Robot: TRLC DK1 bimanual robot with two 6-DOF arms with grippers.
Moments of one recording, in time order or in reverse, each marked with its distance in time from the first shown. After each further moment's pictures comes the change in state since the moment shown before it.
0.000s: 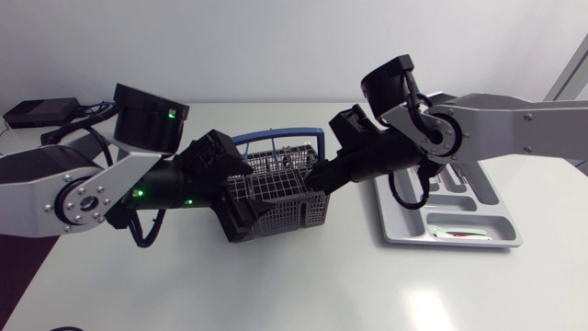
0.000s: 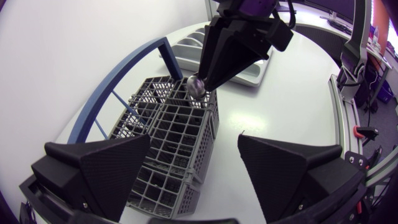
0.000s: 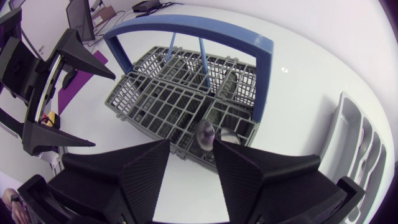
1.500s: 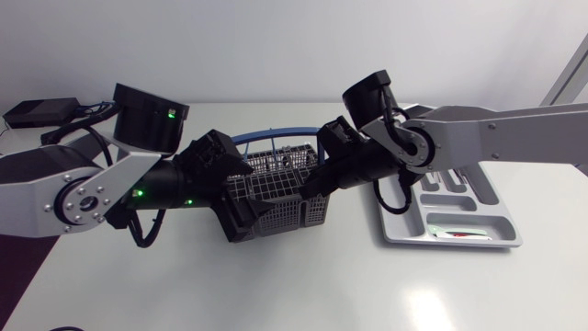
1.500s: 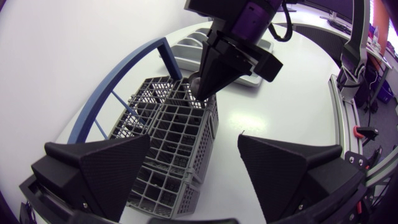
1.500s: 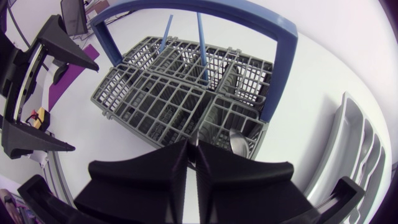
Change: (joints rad) left arm 0.000 -0.001 0.000 0.000 0.000 0.000; right arm 0.040 0.071 0.000 0.060 0.075 0.004
